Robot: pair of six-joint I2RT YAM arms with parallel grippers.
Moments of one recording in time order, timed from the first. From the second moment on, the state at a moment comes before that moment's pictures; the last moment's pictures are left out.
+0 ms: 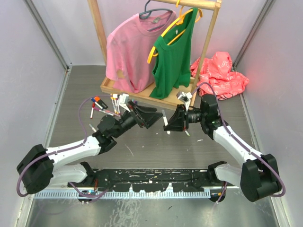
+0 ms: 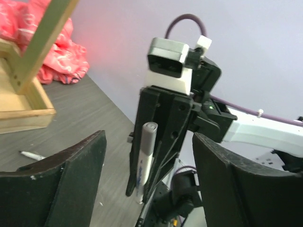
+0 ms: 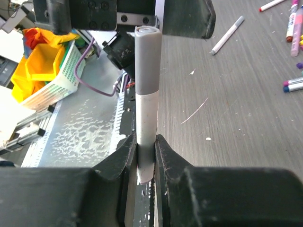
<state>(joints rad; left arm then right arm) -0.88 1.16 0.55 0.89 0.08 -0.79 0.31 1.13 0.64 0.28 -1.31 0.31</state>
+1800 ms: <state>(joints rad) -0.84 1.37 0.65 0.88 0.29 -0.86 0.31 1.15 0.67 0.18 -1.29 0.28</state>
